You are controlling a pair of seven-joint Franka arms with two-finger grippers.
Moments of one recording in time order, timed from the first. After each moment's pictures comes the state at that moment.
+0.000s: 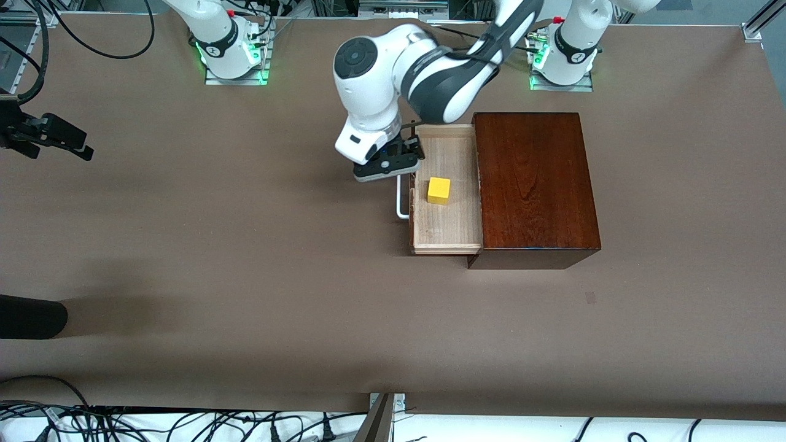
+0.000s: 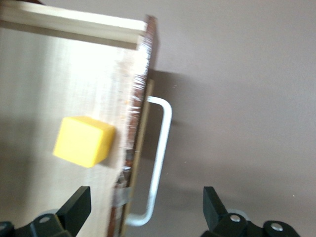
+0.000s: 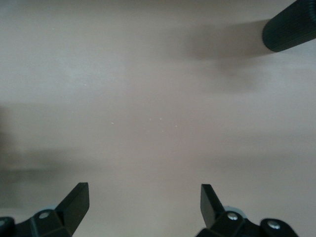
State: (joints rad) left arm -0.75 0.58 -0.12 -1.27 0.15 1.76 -1.10; right arm 0.08 0.03 -0.11 -1.55 0.04 1.59 0.00
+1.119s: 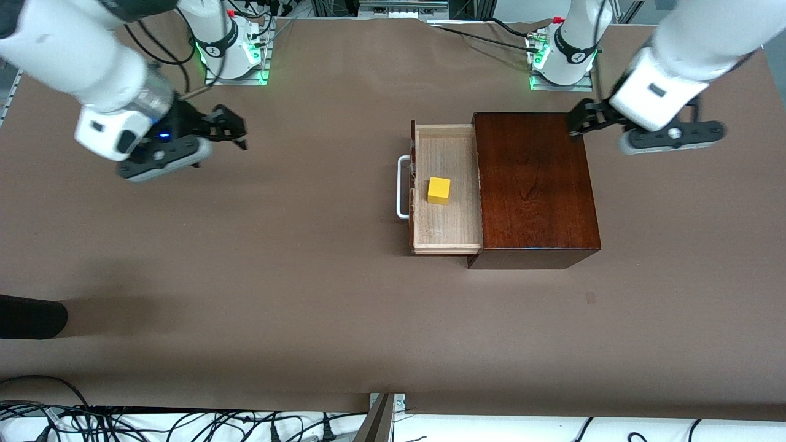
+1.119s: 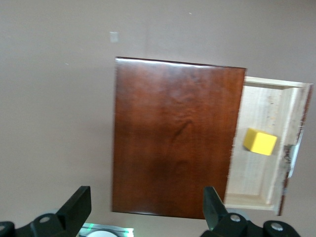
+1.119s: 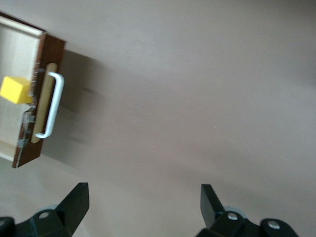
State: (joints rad) left arm -0.18 0.04 -0.08 -1.48 -0.02 1.43 -0.36; right arm 0.47 0.12 -0.10 -1.54 0.17 1.67 0.00
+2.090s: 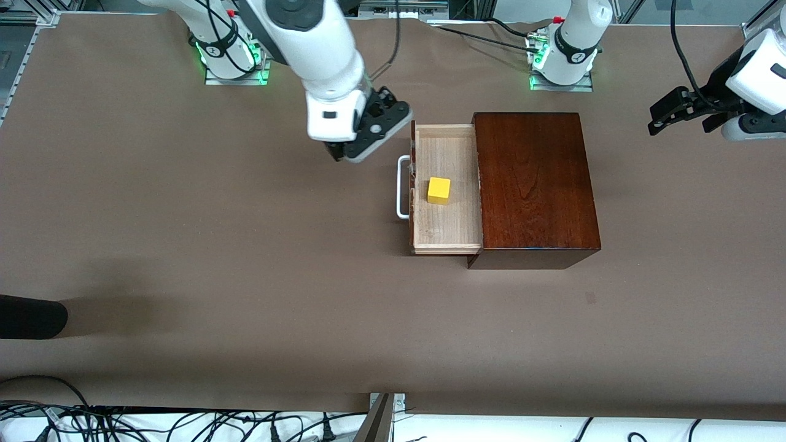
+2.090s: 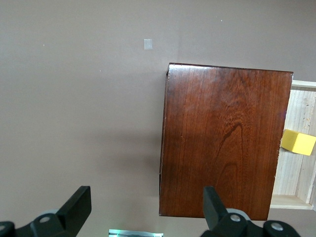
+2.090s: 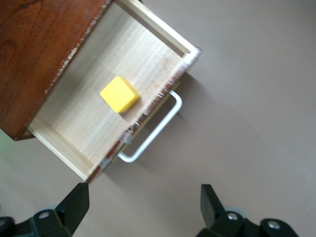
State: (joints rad) left arm -0.11 -0.06 0.03 -1.60 -0.02 1.47 -0.17; right arm 0.82 0.39 -0.09 -1.34 0.19 1.83 0.00
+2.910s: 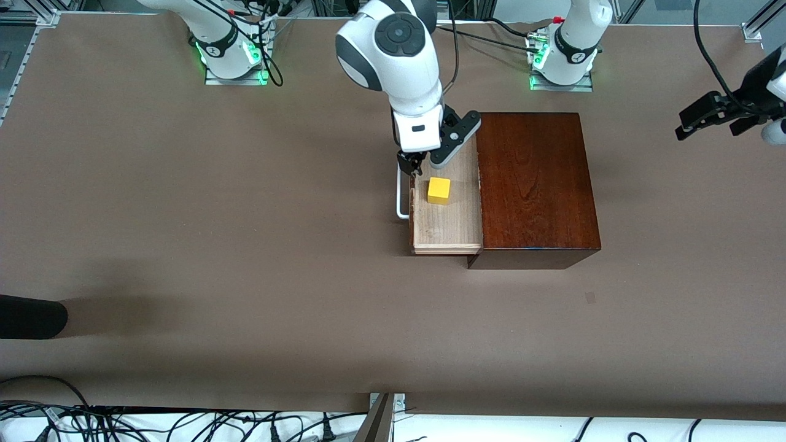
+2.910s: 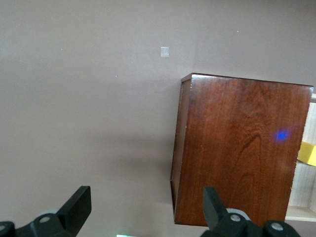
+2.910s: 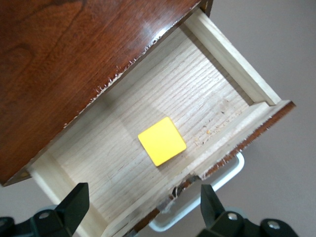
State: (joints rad) left arm -0.03 -0.05 0.04 -1.60 -0.01 1.49 -0.11; right arm 0.95 0.63 -0.09 -1.21 0.16 2.01 -0.03
